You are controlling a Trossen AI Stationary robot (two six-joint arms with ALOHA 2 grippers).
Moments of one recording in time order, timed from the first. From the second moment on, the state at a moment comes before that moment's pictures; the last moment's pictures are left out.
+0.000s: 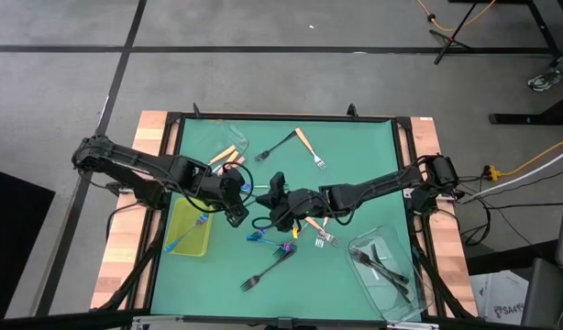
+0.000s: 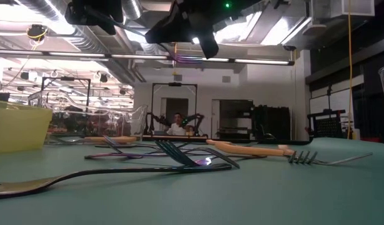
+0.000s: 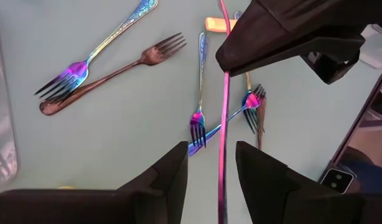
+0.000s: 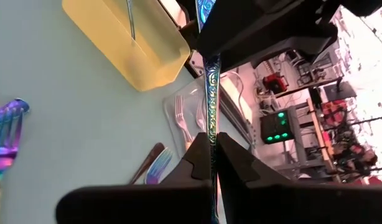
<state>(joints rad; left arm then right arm) -0.23 1.35 1.26 -0.97 -0.14 -1.02 0.20 1.83 1.28 0.16 0.37 -0.85</state>
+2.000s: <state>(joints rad) -0.23 1.35 1.26 -0.97 -0.11 -1.02 0.20 1.83 1.28 0.18 0.37 -0.90</state>
